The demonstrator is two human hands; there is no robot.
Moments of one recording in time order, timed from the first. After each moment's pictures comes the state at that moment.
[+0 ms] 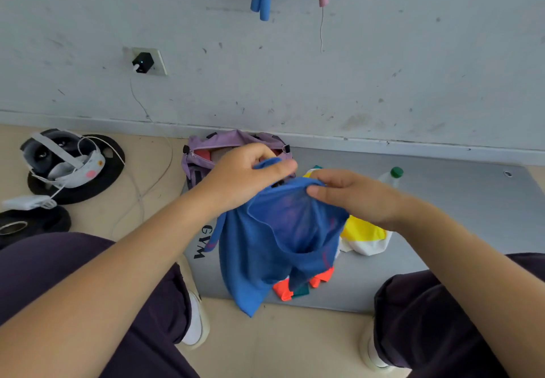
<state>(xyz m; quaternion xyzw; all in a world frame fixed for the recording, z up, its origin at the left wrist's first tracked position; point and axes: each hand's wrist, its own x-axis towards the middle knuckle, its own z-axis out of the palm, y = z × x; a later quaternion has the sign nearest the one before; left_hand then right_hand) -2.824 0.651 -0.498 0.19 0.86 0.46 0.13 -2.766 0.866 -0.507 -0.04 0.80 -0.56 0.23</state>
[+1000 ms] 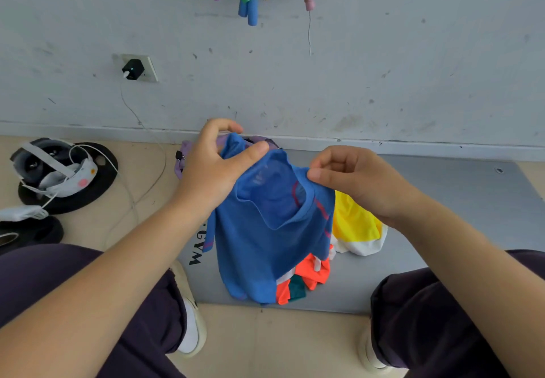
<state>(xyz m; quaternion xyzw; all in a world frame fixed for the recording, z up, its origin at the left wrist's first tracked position) -2.826 0.650 -0.496 0.08 0.81 0.58 -0.03 -2.761 0.870 -0.482 -0.01 0.76 -0.65 0.07</state>
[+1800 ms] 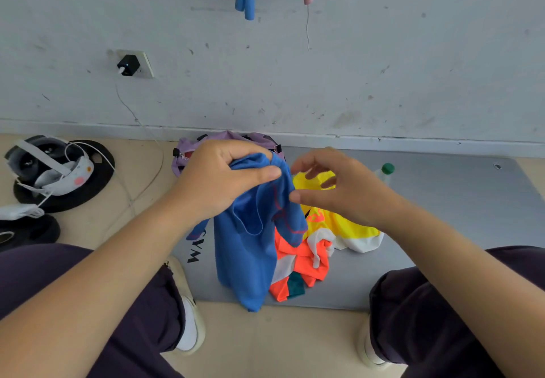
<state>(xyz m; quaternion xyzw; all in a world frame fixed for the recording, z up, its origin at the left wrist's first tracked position) -2.808 0.648 -0.481 0.24 0.81 0.54 0.05 -2.757 0.857 -0.488 -0.06 0.88 -0.47 0.02</state>
